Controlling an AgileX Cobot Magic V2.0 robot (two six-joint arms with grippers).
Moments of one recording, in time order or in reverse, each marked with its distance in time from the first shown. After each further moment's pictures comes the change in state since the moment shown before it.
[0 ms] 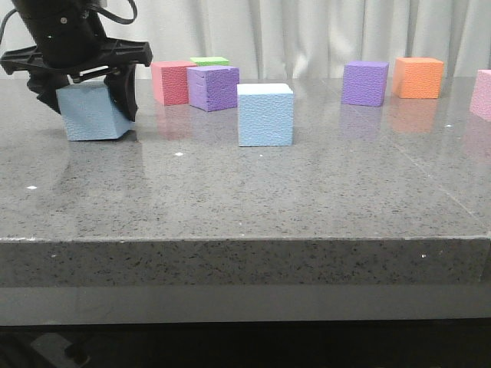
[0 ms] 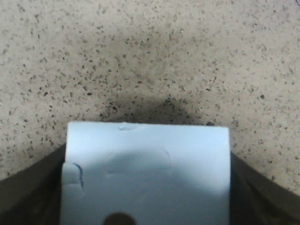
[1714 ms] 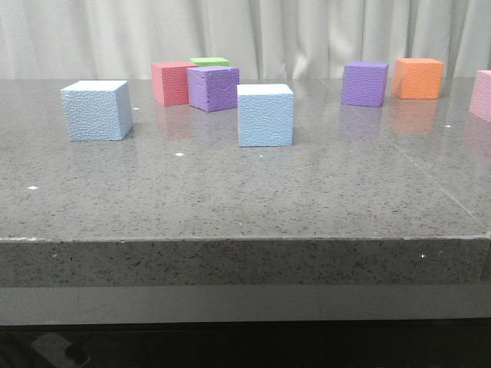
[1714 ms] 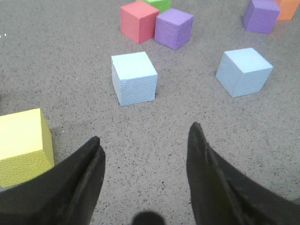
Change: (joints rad) left arm 0.001 -1.231 0.882 -0.100 -0.239 0.279; right arm 0.000 0.005 -0.006 -0.004 0.000 0.004
